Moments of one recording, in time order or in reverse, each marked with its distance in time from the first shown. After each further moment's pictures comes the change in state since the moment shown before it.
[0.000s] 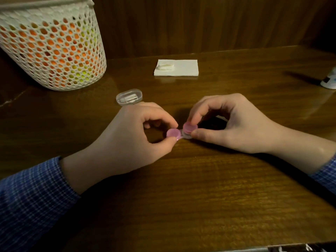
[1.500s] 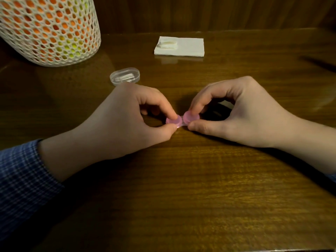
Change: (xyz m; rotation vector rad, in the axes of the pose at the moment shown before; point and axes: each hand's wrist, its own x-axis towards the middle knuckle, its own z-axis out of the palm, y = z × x) left_hand 0.004 -0.006 0.002 -0.122 -0.057 -0.027; right_hand 0.002 -0.003 0.004 -0.108 -0.026 0.015
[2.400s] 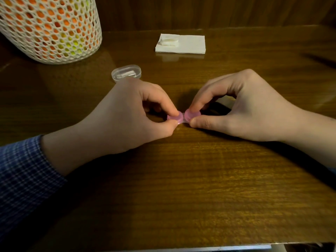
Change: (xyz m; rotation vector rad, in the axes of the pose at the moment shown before) left_hand 0.001 -0.001 -0.001 0.014 0.001 0.001; right_hand 0.002 -0.007 -0.004 -0.065 -0.044 0.005
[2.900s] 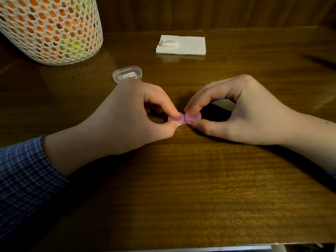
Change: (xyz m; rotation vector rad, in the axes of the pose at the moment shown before) left_hand 0.000 -0.001 0.000 -0.019 0.012 -0.004; right_hand -0.001 0.006 0.003 -0.008 -0.001 -0.088
